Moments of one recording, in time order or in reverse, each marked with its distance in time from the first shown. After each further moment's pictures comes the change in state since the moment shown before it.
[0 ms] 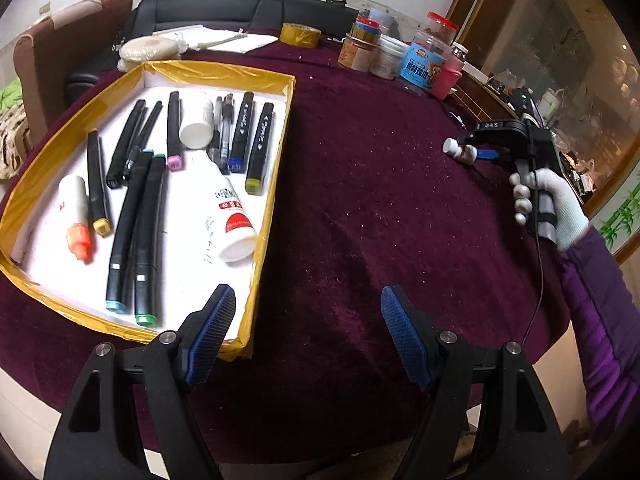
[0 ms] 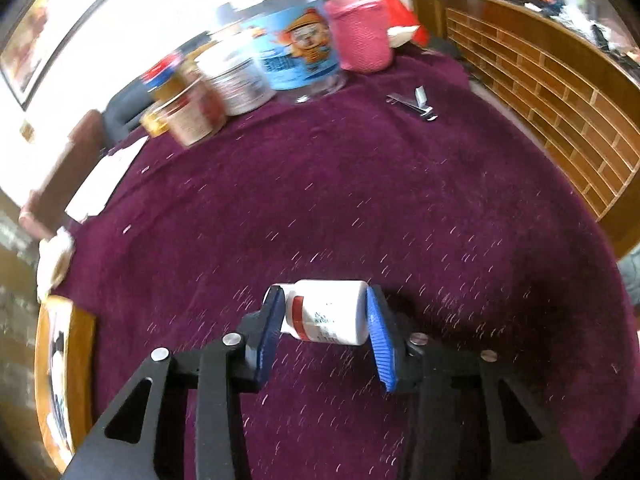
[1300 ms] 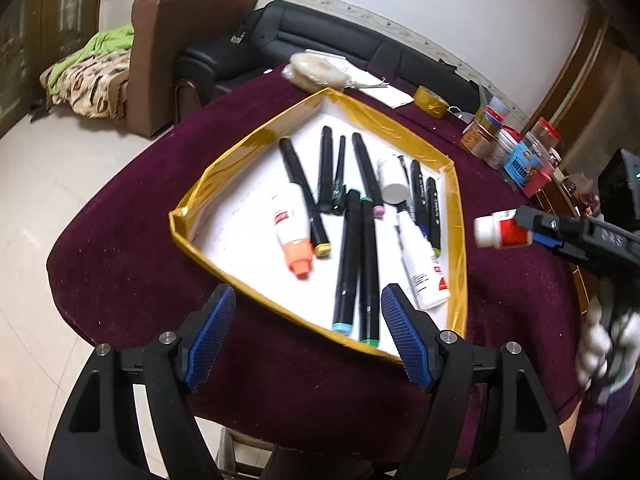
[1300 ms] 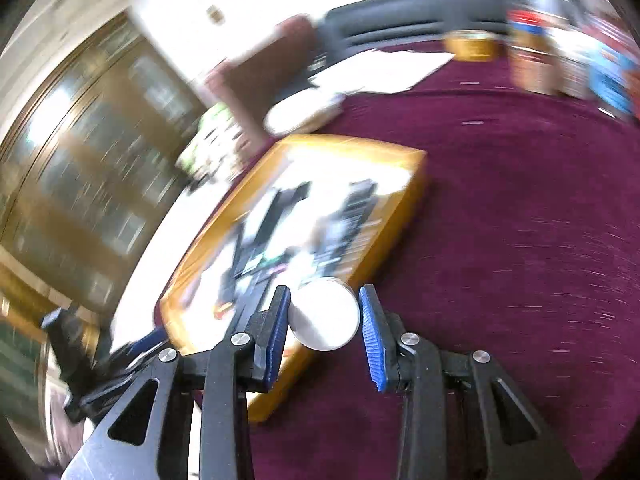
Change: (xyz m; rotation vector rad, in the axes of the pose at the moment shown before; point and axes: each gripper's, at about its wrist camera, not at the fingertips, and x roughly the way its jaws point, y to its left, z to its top) left arm -0.056 0.133 -0.011 -0.326 -0.136 0.181; right arm -0.050 0.265 -0.136 -0.508 0.181 0.507
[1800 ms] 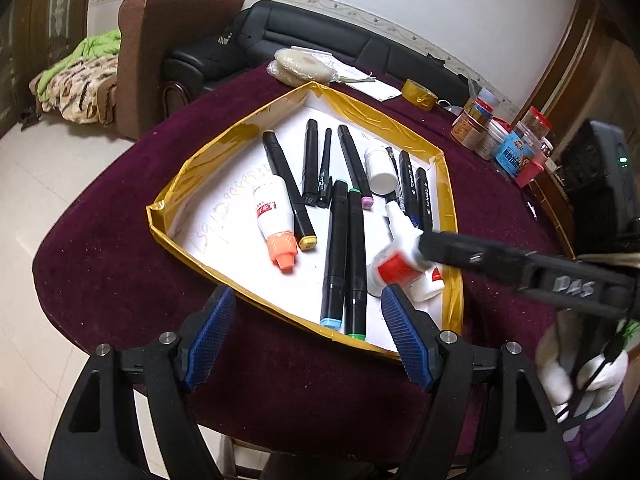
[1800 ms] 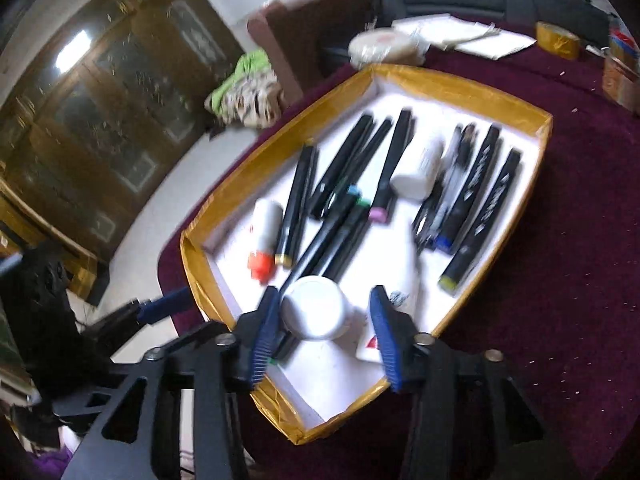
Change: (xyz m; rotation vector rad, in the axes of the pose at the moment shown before) left arm 0.002 -0.010 -0.006 0.045 -0.005 -0.021; right arm 0.059 0.061 -0.039 -0.123 0.086 0.025
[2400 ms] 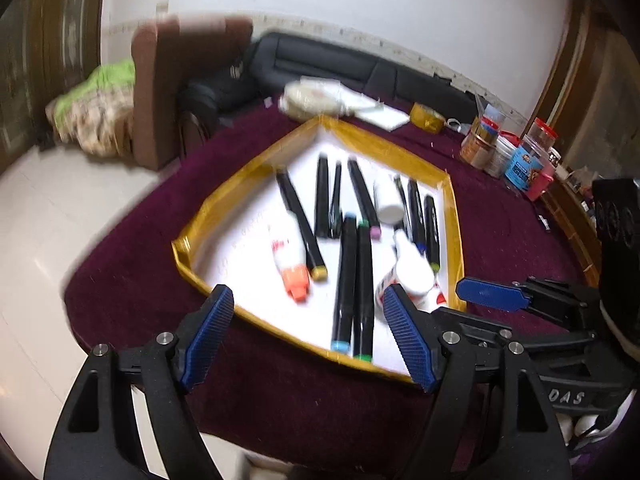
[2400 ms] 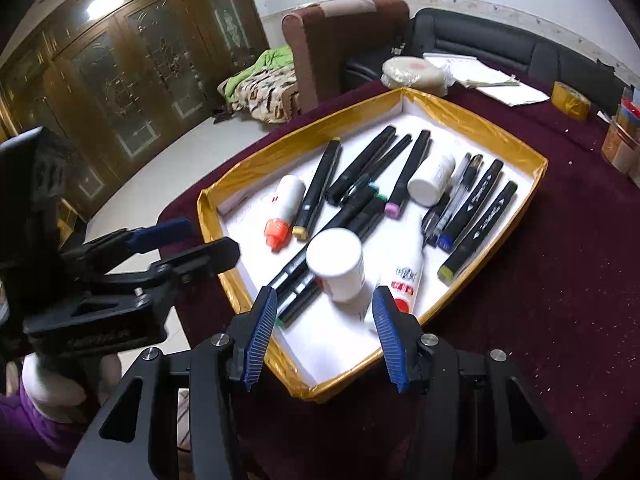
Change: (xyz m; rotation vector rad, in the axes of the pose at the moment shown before) left arm -0.022 -0.013 0.007 0.058 -0.141 0.100; right arm -0.007 0.033 -0.017 -0.205 -0.029 -0.100
